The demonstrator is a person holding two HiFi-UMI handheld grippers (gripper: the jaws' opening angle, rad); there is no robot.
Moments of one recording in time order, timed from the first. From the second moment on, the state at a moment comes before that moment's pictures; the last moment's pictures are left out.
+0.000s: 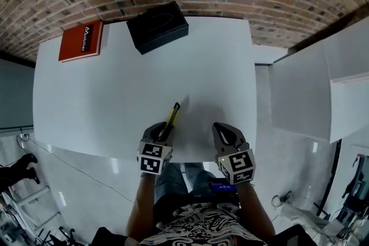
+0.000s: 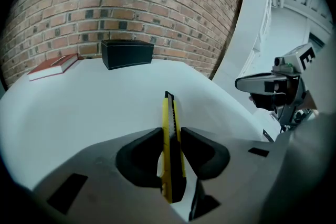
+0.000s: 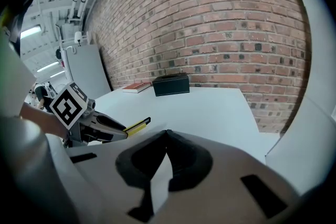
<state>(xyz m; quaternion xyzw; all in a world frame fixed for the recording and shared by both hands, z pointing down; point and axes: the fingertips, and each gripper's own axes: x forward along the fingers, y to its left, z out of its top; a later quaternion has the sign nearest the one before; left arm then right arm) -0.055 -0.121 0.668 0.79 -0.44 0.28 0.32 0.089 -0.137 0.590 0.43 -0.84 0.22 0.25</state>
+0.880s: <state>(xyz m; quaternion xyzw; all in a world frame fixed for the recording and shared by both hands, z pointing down) -0.049 -0.123 0.686 0.78 -0.44 0.32 0.32 0.094 -0.135 0.593 0.42 -0.84 0.22 0.26</state>
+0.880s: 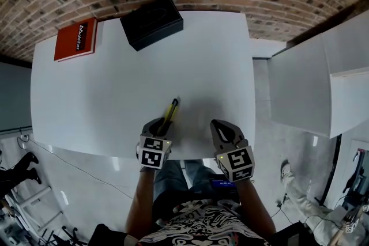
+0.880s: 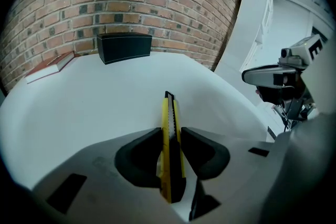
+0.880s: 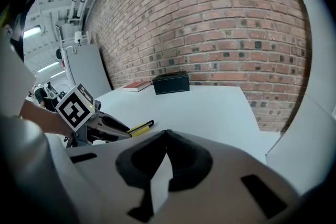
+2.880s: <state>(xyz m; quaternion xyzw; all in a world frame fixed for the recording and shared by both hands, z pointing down) -0.081 -0.164 0.446 0.80 -0.57 0.07 0.17 0.060 -0.162 0.431 0.44 -0.89 0.07 0.11</state>
